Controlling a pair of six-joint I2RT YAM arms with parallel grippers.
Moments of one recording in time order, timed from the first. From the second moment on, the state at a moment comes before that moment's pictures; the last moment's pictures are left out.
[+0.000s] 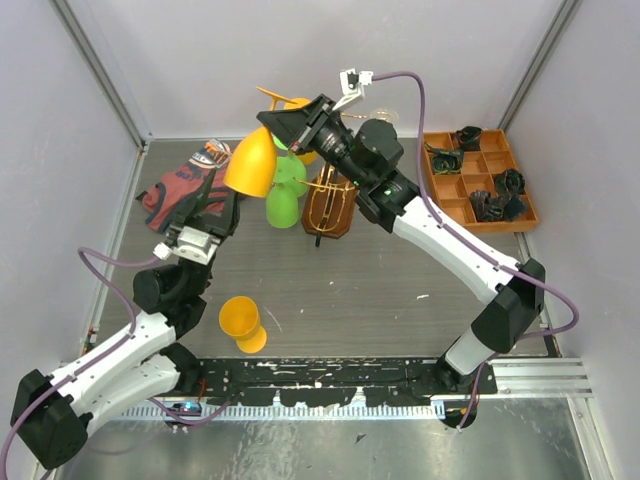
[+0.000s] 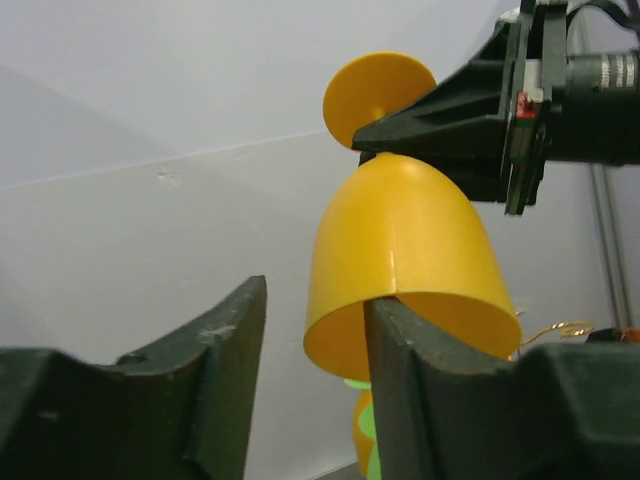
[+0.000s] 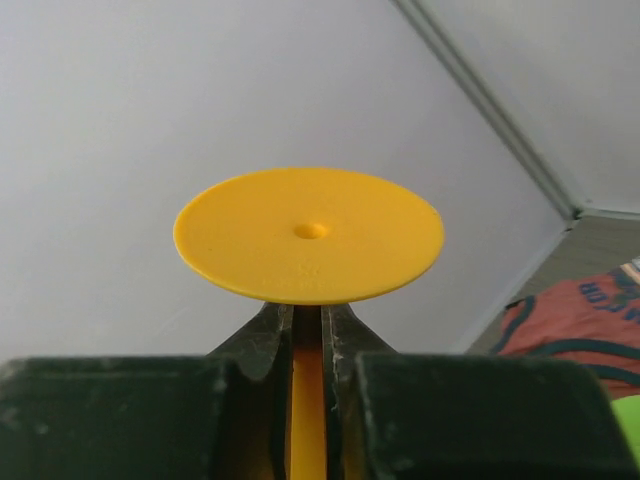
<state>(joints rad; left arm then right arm) -0.68 0.84 0.52 1.13 -0.13 0.44 0.74 1.58 1.57 0.40 -0.17 0.91</state>
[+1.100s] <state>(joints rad) -0.68 0.60 0.56 0.61 -0.26 0.35 0.36 0.95 1.04 0.01 0.24 0.10</state>
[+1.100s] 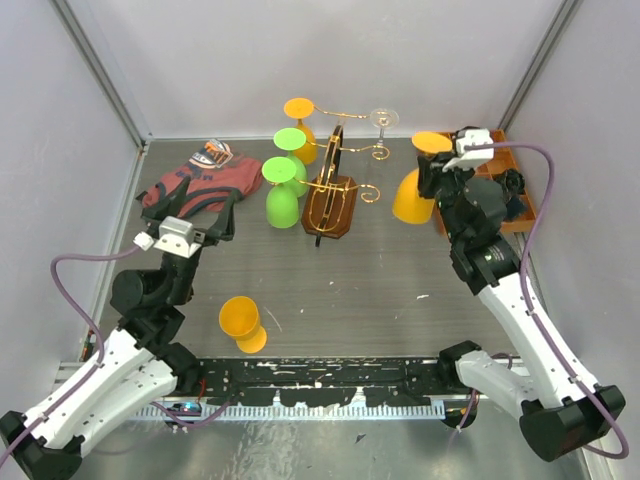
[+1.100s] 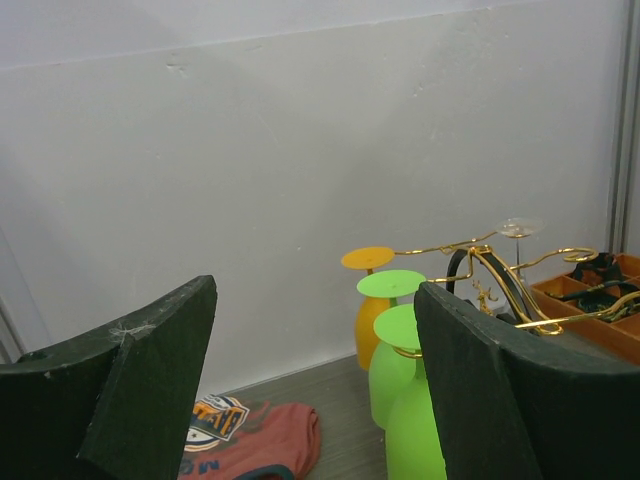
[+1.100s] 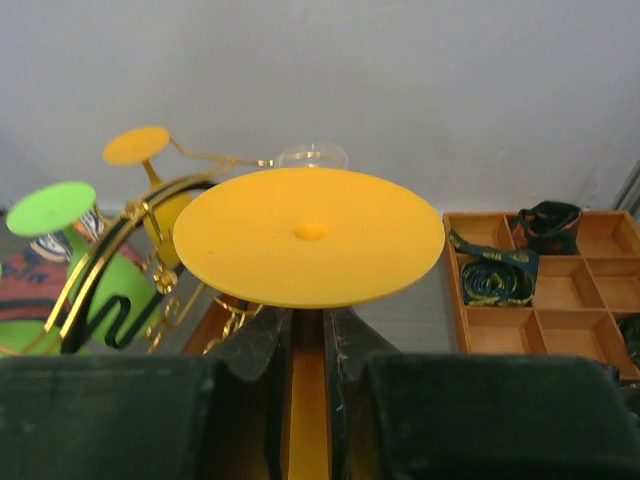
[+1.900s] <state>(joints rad) -0.68 0.69 0.59 0.56 -0.27 0.33 0.29 0.98 0.58 0.58 -0.24 -0.03</state>
